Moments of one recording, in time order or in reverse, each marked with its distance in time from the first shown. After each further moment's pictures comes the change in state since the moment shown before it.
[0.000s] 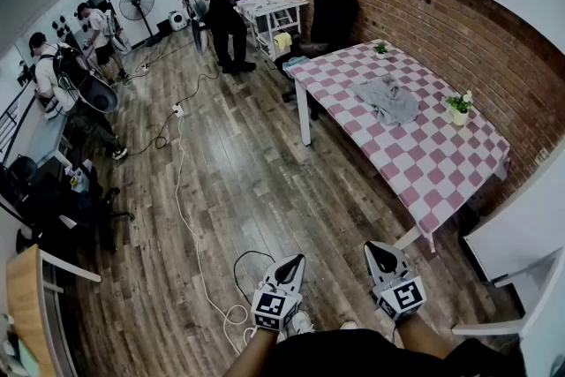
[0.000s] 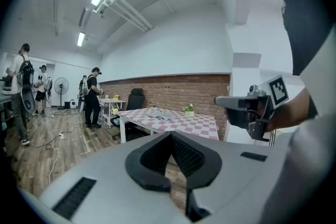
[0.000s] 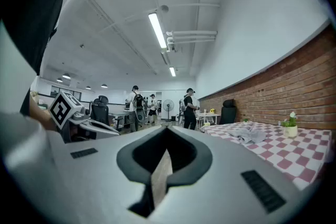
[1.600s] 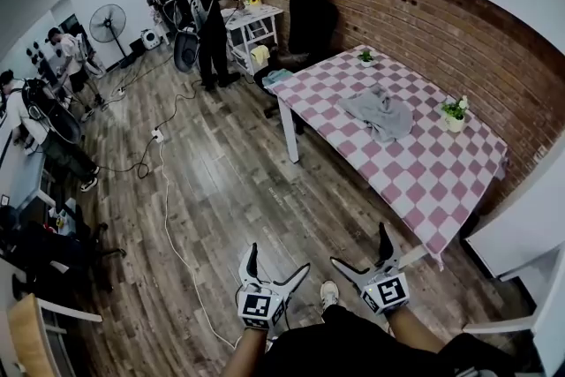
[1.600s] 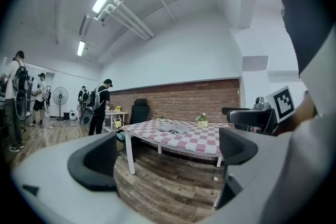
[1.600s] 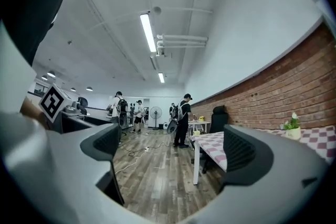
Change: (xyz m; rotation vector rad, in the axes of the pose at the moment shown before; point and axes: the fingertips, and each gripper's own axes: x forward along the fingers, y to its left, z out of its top) left arm 0.078 0.141 0.060 0.060 -0.101 0.021; right arm 0.148 -0.039 -0.007 0.004 -0.099 -0.138
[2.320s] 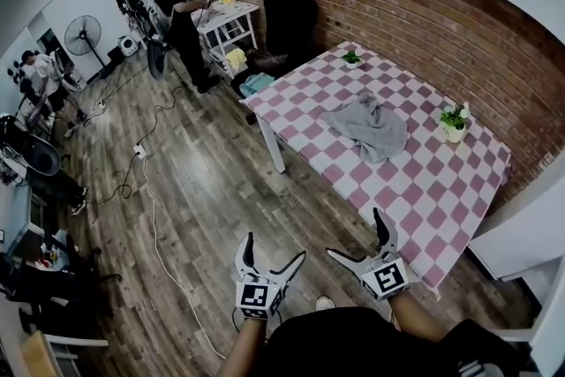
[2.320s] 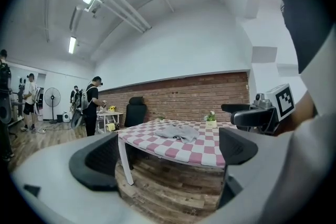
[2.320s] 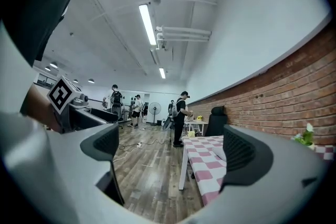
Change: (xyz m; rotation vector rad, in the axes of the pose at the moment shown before) left arm 0.206 0.042 0.026 0.033 0.018 -0.030; right arm 0.130 -0.150 -0.020 -0.084 0.030 0.033
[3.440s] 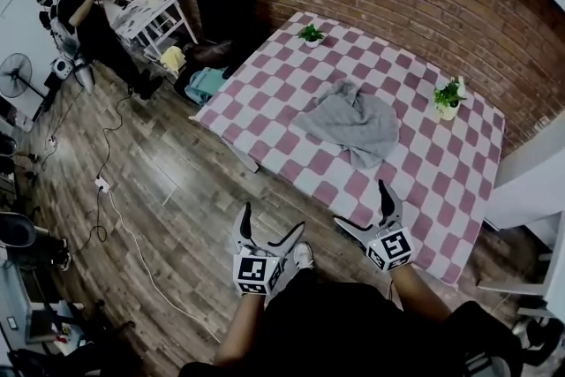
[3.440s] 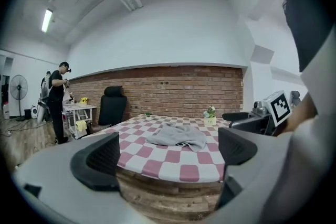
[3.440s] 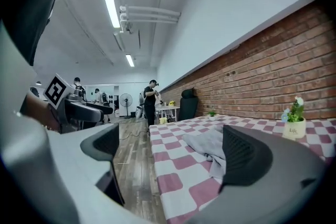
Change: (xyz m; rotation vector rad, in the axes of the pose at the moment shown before) left arm 0.250 0.086 0.006 0.019 0.112 -0.278; right arm 0.137 -0.168 -0.092 0.161 0.161 -0.302
